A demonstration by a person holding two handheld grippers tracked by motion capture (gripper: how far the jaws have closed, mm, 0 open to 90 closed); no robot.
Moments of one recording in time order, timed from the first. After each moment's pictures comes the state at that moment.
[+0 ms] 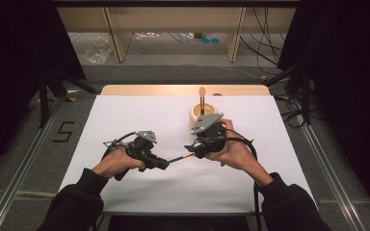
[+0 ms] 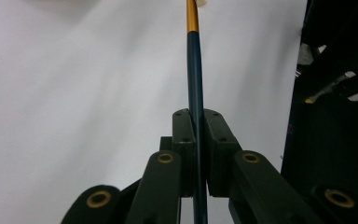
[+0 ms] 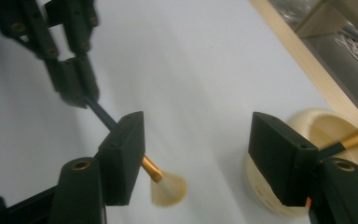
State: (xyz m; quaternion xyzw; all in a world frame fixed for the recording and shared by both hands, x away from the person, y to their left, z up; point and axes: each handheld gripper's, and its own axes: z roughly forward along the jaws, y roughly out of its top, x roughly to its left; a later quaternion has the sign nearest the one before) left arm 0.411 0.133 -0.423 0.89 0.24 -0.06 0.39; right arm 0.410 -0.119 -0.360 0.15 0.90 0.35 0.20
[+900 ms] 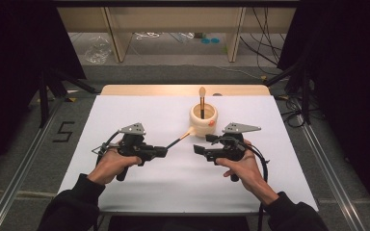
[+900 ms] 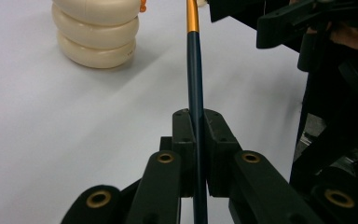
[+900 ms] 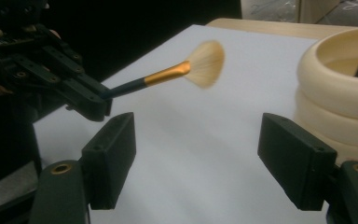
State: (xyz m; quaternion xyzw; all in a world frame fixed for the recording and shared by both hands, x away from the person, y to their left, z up) left arm 0.399 0.147 -0.404 0.82 0.29 0.00 0.49; right arm 0.398 -0.169 -0.409 0.35 0.76 0.54 0.05
